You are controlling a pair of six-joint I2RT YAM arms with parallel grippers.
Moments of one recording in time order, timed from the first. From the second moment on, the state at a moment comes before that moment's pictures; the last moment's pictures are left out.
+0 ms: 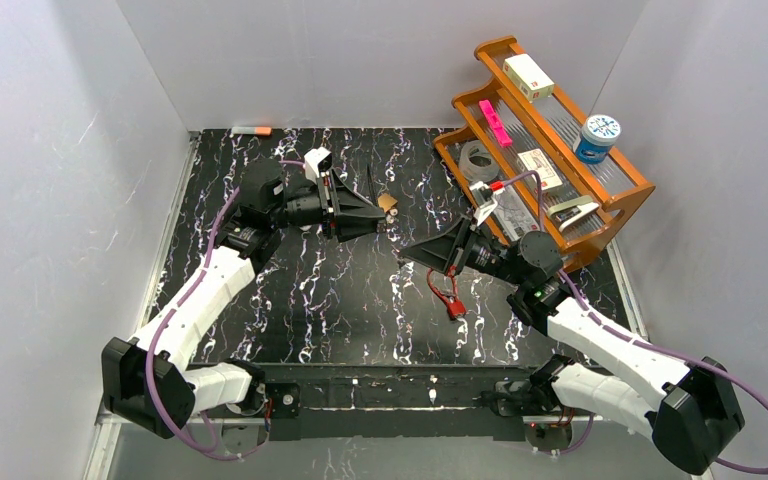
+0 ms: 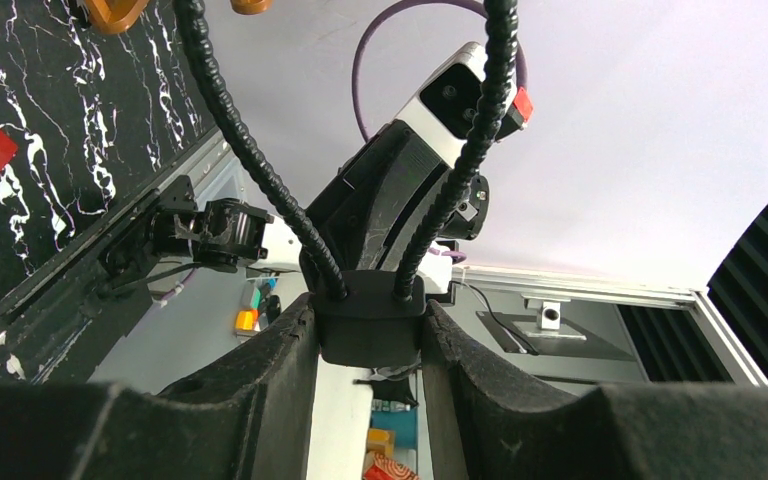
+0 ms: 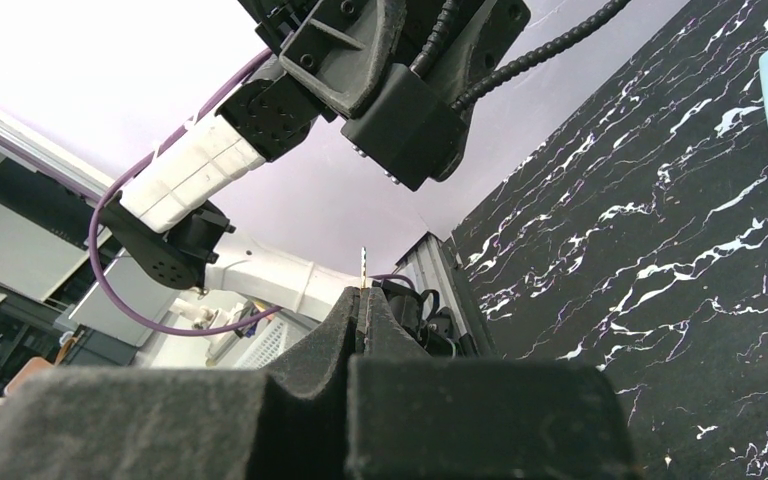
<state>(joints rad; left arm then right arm) -0.40 1.20 1.02 -0.01 0.95 -1.40 0.70 0.96 0.57 0.65 -0.57 1.01</state>
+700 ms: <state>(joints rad) -0.40 1.18 0.94 -0.10 0.84 -1.20 0.70 0.96 0.56 0.57 -0.51 0.98</state>
